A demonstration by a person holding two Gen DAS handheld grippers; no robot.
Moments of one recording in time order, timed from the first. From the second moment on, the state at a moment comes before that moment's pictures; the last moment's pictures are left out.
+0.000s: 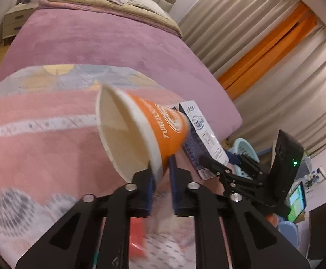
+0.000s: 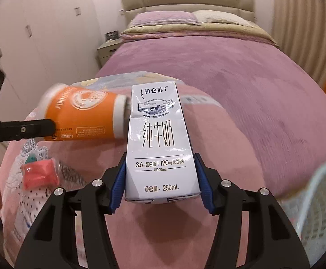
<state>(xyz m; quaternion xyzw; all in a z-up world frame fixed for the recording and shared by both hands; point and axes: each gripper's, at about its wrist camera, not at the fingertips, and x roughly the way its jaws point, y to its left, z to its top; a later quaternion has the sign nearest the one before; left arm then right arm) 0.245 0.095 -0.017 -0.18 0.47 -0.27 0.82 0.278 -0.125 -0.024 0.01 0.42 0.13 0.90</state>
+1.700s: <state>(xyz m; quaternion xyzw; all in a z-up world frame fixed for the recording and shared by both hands) 0.068 0.023 -0.073 -0.14 0.44 -0.21 0.86 0.106 -0.185 -0.032 0.07 0.45 0.08 0.89</state>
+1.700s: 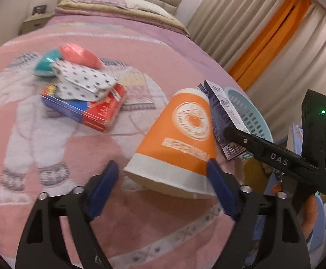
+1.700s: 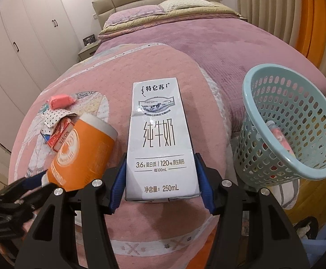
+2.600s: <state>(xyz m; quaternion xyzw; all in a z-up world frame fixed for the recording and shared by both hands) 0.054 -0.014 -0.042 -0.11 0.40 -0.22 0.88 0.111 -0.197 -0.025 0.06 0.45 0.07 0.89</state>
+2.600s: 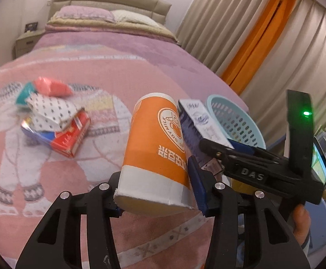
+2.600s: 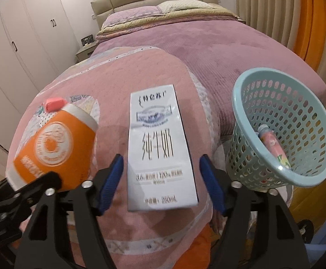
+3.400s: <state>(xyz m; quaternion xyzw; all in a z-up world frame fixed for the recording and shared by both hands) 0.075 -0.058 0.014 -0.06 0.35 -0.23 0.90 0.119 -0.236 -0.019 0.11 0.43 0.07 0.89</state>
